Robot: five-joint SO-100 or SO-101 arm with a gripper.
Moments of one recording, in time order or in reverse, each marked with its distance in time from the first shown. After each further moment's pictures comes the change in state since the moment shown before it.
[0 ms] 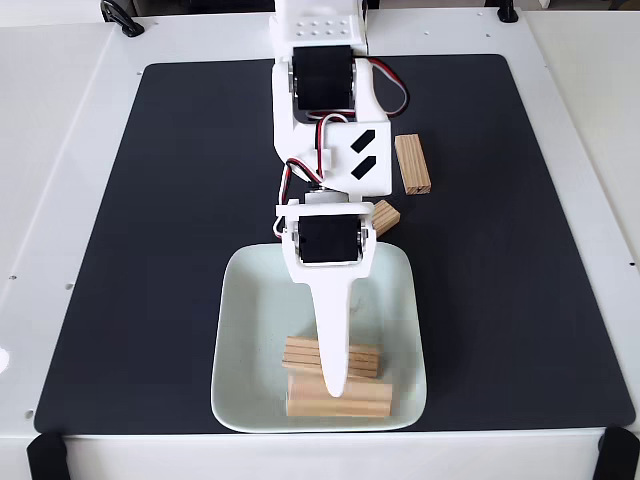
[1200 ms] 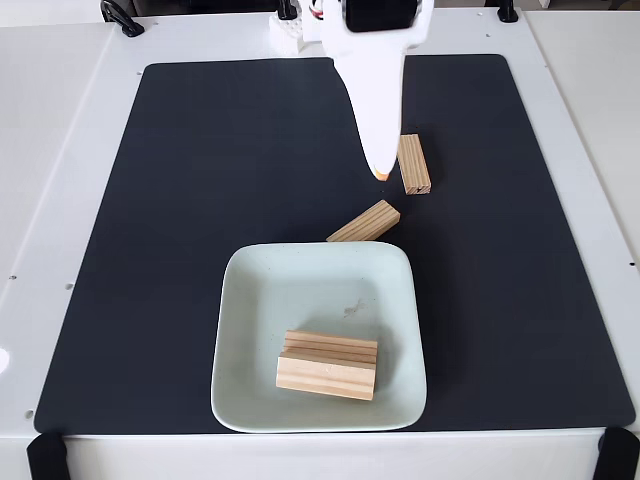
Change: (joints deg) arm -5.1 60.0 60.5 0.0 -0.1
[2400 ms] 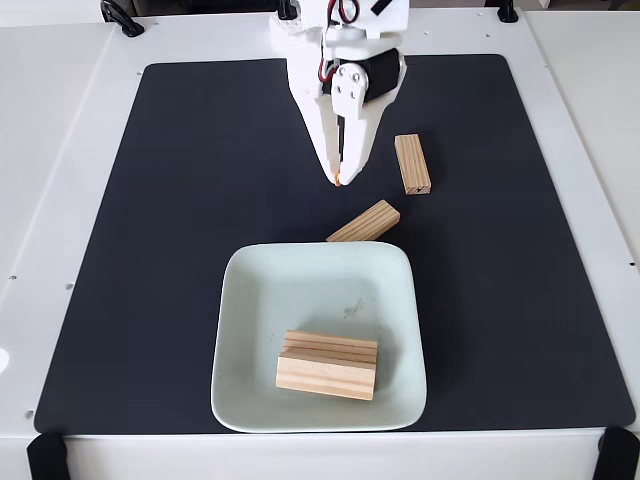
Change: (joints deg) arm 2.2 -13.1 -7.8 26.4 -45.1
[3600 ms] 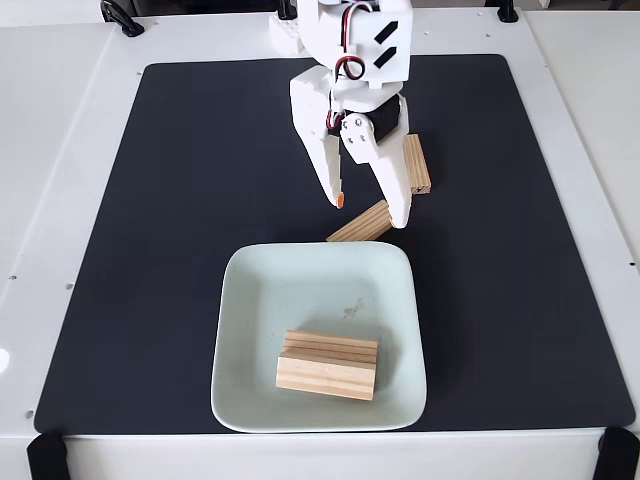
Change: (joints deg) arm -0.4 -6.2 -1.0 0.2 -3.2
